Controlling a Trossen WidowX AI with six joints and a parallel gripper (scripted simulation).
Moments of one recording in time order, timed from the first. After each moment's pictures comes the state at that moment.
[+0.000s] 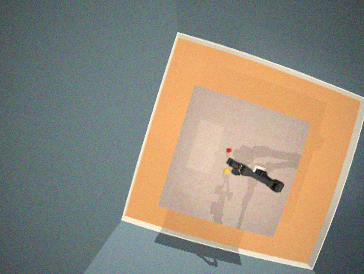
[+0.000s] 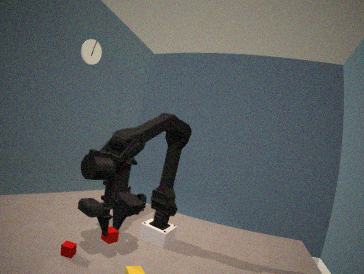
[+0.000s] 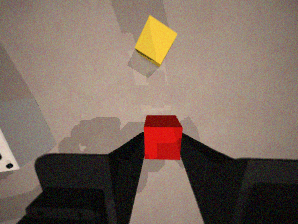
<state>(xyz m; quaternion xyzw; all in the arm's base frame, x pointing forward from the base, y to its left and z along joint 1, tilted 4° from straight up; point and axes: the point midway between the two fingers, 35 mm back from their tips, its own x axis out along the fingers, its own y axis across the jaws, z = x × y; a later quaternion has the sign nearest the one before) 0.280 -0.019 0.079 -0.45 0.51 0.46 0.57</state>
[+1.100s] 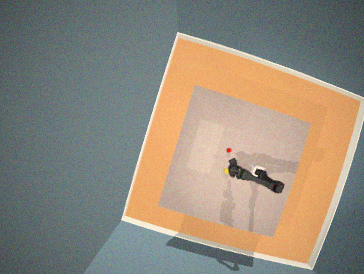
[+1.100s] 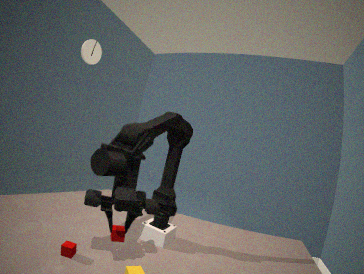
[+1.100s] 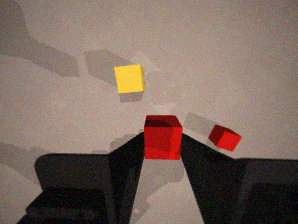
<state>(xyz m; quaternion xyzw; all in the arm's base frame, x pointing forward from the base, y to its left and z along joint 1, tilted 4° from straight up) 0.283 0.008 0.099 -0.25 0.63 0.28 0.68</state>
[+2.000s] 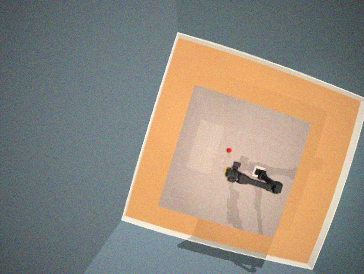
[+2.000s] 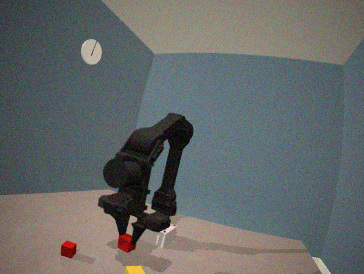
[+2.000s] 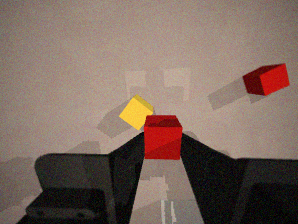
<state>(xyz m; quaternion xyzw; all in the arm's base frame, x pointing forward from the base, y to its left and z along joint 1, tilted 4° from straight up) 0.287 0.045 0.092 0.04 0.69 0.01 0.72</state>
